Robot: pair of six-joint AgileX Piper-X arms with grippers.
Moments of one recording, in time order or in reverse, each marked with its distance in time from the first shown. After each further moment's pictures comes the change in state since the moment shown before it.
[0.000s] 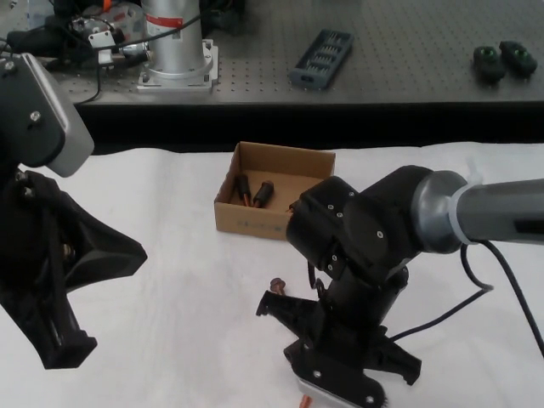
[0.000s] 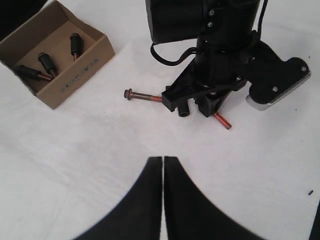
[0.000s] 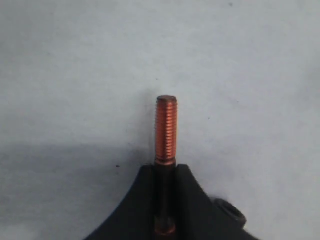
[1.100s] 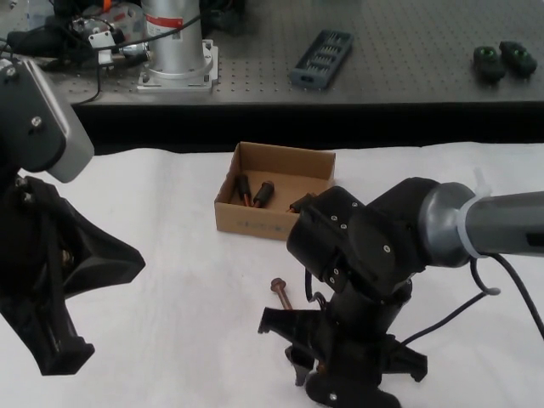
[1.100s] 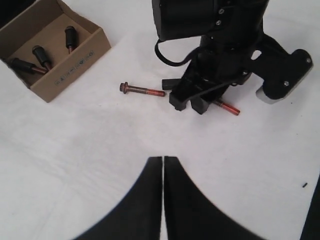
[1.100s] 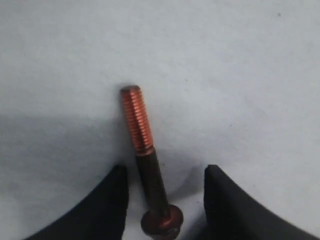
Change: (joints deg) left arm 0.0 0.0 0.0 1.7 0.0 0.0; right arm 0.6 -1.0 3.3 -2.6 5.5 -1.1
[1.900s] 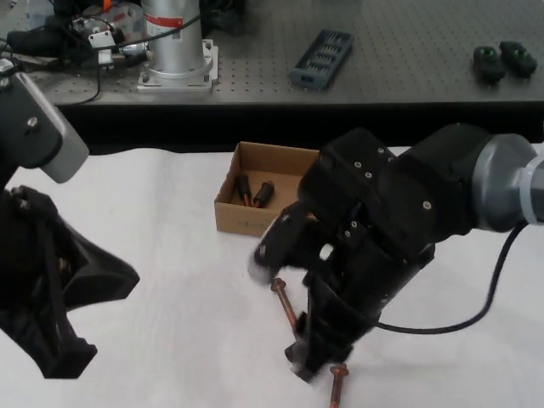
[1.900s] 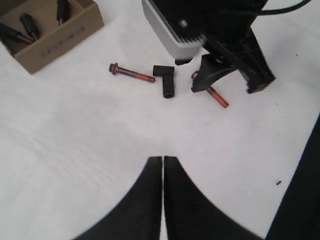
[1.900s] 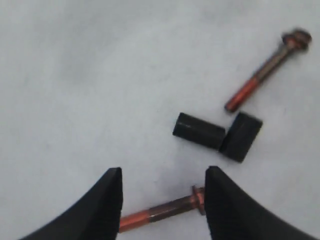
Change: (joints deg) left arm 0.0 0.0 0.0 4.3 0.0 -6.9; right arm 0.1 -8.8 -2.0 2.3 -3.1 131.1
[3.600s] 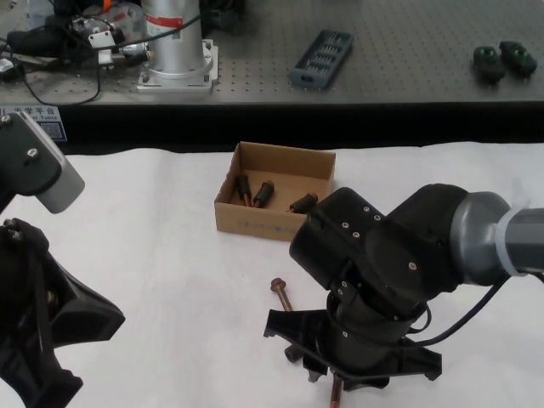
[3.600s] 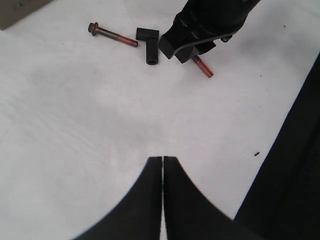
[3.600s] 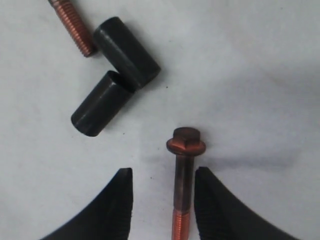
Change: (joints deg) left arm 0.0 0.0 0.0 5.2 0.0 -0.6; right arm 2.9 1.8 6.0 -5.0 9.0 46.8
